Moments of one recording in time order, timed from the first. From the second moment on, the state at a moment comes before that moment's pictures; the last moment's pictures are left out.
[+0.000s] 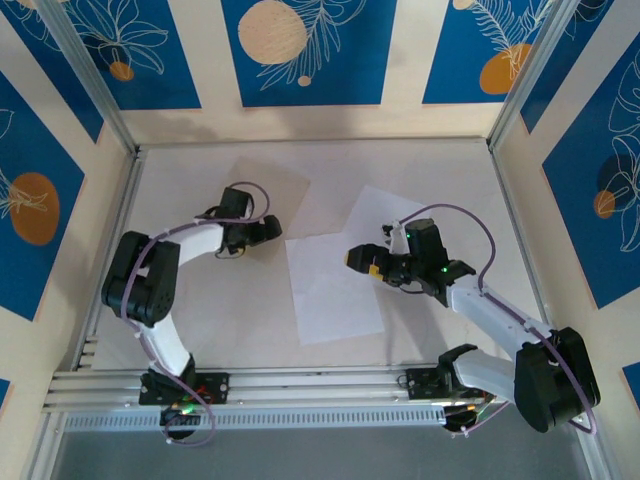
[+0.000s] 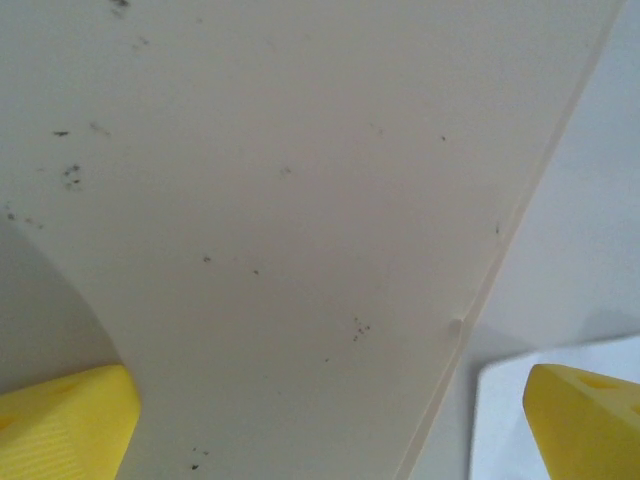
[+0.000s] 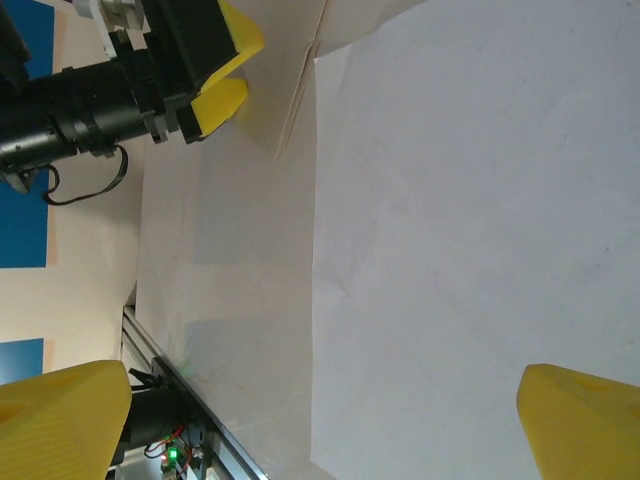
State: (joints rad) left arm -0.35 1.77 1.00 -0.24 0.14 -0.62; right arm 0.39 1.11 0.58 -0.21 -0.60 0.72
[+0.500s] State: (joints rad) left arm -0.62 1.59 0.82 -0.25 0.09 -0.83; right arm 0.39 1.09 0.59 -0.23 -0.59 0.73
